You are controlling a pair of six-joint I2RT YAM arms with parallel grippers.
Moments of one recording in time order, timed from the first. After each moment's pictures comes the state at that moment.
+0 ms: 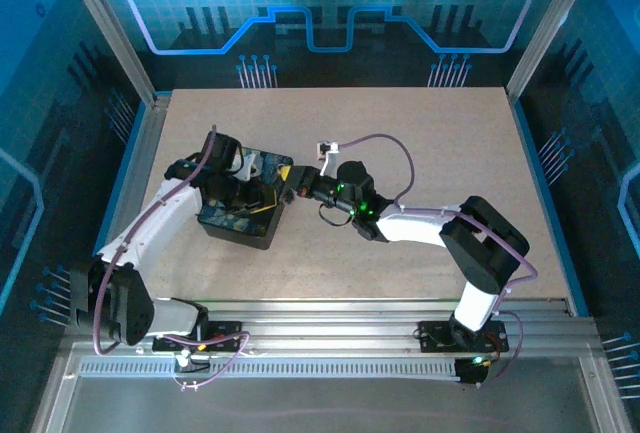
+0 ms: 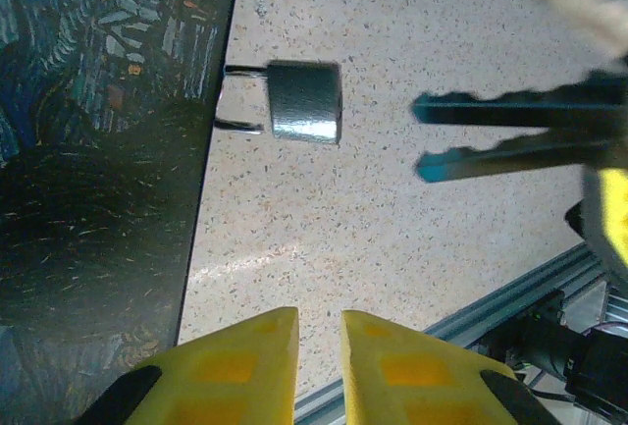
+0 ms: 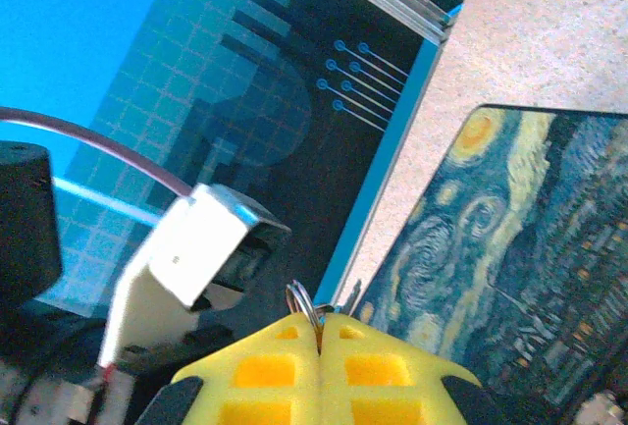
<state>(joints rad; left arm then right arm) -0.23 1.34 1.07 -0.85 0.52 -0.46 0.80 1.74 0.93 0.75 -0.21 1.01</state>
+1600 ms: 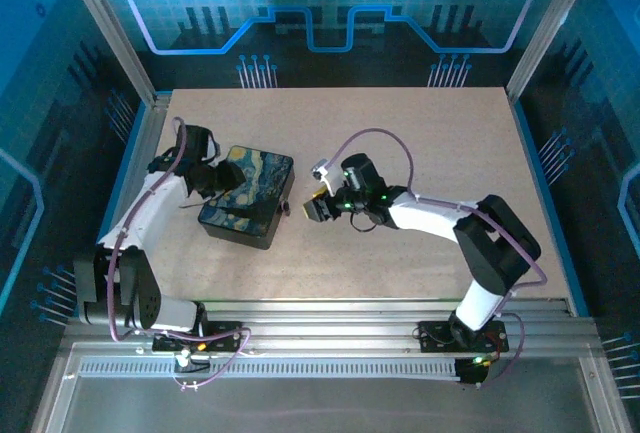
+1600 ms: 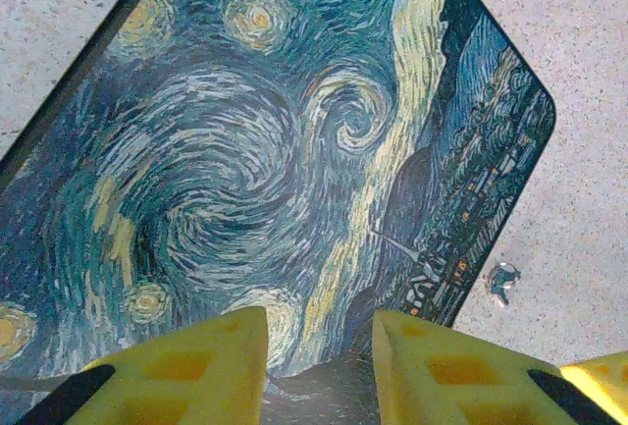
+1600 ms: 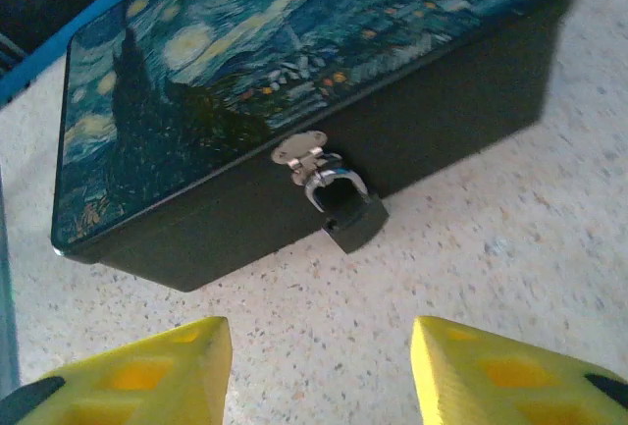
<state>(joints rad) -0.01 1.40 1.06 -0.73 0.28 -0.59 0.68 1.71 0.97 0.09 -0.42 0.08</state>
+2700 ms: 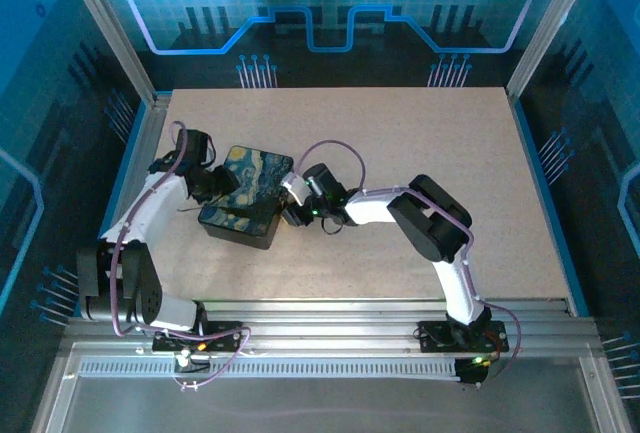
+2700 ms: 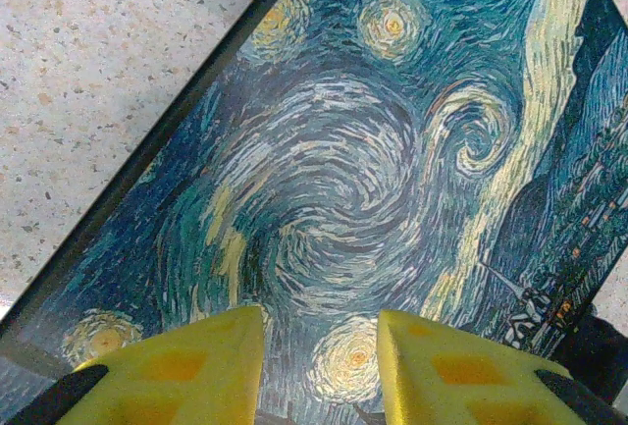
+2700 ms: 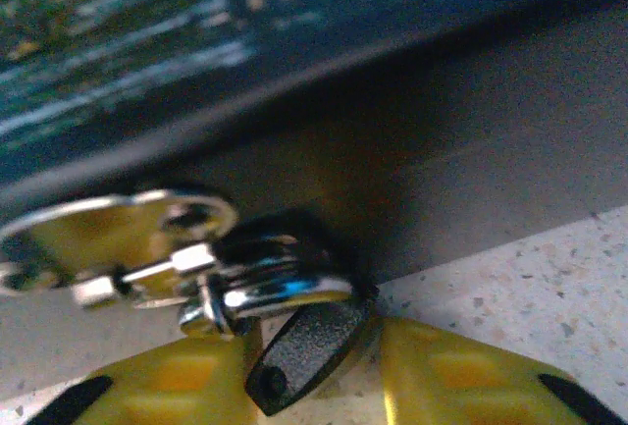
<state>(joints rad) 0.01 1.42 1.03 -0.73 0.19 -0.59 0.77 2.12 1.21 0.18 -0.30 -0.01</state>
